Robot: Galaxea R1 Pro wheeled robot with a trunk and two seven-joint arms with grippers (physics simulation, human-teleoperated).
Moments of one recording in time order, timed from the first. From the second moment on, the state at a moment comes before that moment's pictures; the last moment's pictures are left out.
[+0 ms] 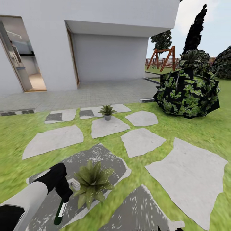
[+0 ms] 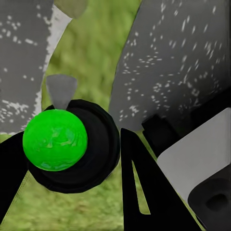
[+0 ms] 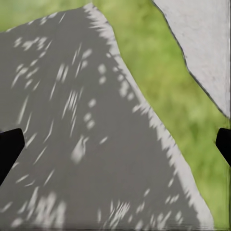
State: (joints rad) left arm -0.84 0.16 -0.21 -0.40 -0.88 0.82 -1.15; right arm -0.34 -0.05 -0.21 -0.15 0.31 -0.39 -0.08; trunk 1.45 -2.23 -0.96
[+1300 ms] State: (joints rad) left arm -0.81 0.10 -0.21 -0.32 -0.88 0.81 -1.14; right arm -0.34 -0.05 -0.21 -0.15 0.31 -0.39 -0.08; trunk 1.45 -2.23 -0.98
